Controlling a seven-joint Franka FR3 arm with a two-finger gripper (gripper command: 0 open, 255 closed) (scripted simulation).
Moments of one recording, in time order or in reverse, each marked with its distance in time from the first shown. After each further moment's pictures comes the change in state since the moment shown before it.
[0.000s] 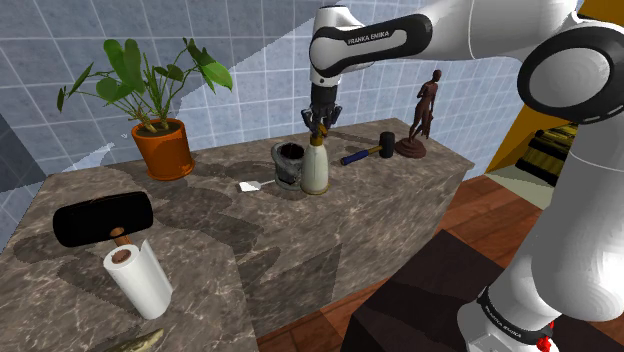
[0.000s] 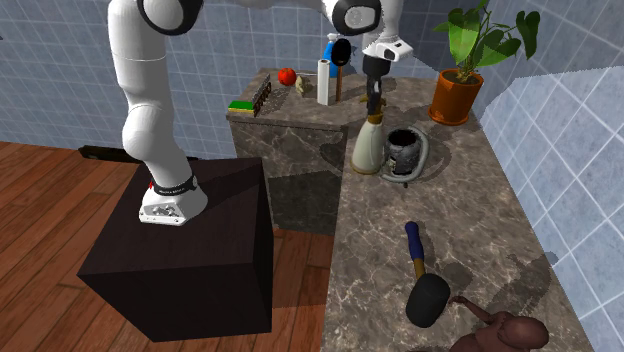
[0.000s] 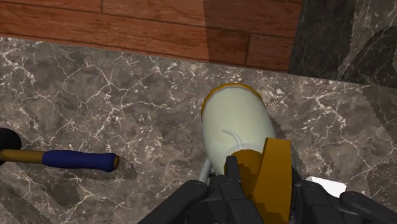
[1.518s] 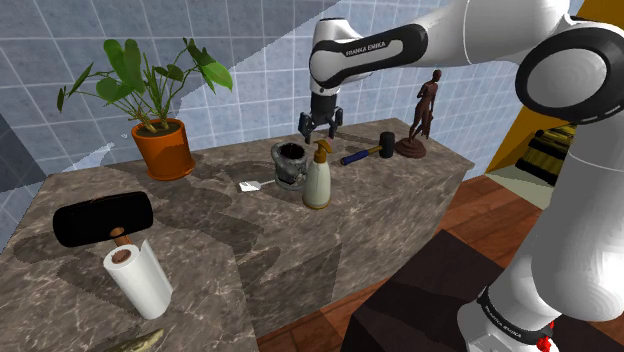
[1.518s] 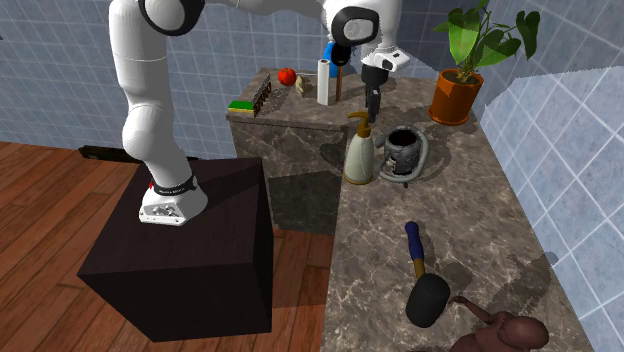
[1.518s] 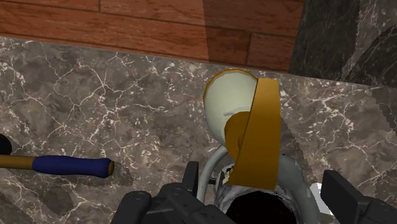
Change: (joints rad) arm 0.000 0.007 0.000 -0.054 0.001 0.062 -0.002
